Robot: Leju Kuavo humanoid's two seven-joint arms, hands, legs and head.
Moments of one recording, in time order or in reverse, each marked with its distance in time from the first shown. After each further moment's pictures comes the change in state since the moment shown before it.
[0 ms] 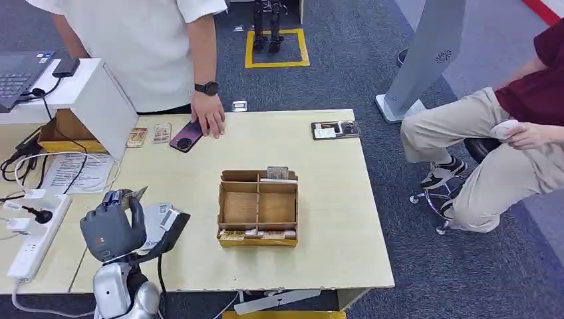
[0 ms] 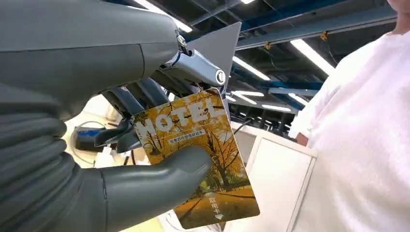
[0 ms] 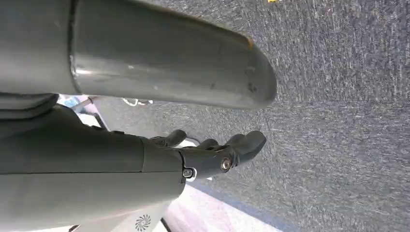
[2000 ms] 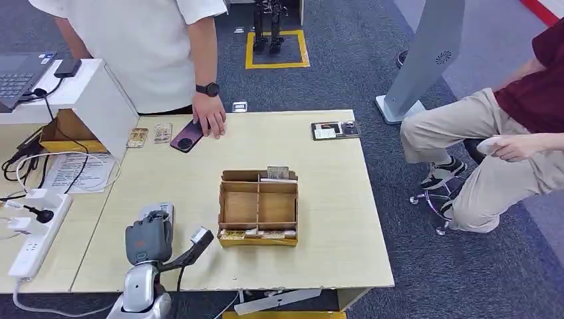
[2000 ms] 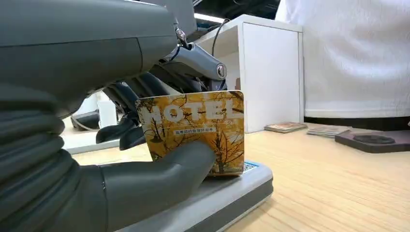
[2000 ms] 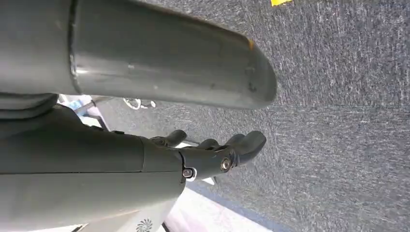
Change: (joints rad) left arm -0.108 0.175 -0.232 0.465 -0.005 -0.103 0.266; right arm 0.003 -0.009 0.005 0.008 -0.021 0.014 0.004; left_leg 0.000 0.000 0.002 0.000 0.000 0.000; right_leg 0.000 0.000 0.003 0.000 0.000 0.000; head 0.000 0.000
